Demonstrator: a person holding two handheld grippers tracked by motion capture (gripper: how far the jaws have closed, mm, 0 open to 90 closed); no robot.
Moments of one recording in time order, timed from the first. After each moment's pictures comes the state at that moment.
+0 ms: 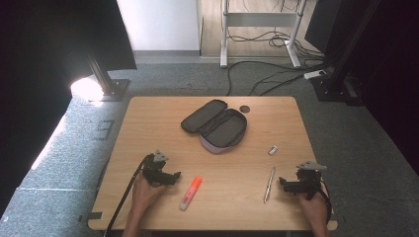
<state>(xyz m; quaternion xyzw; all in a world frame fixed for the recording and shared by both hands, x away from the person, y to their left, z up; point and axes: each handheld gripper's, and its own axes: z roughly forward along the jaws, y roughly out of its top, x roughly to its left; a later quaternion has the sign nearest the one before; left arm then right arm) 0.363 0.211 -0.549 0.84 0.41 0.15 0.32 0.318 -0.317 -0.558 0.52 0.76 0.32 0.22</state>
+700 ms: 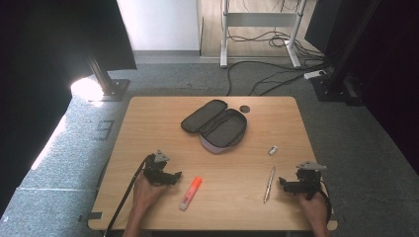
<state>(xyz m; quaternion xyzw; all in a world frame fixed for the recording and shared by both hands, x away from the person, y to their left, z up) 0.363 0.207 -0.546 0.85 0.40 0.15 0.32 0.318 -0.317 -0.558 0.52 0.76 0.32 0.21</state>
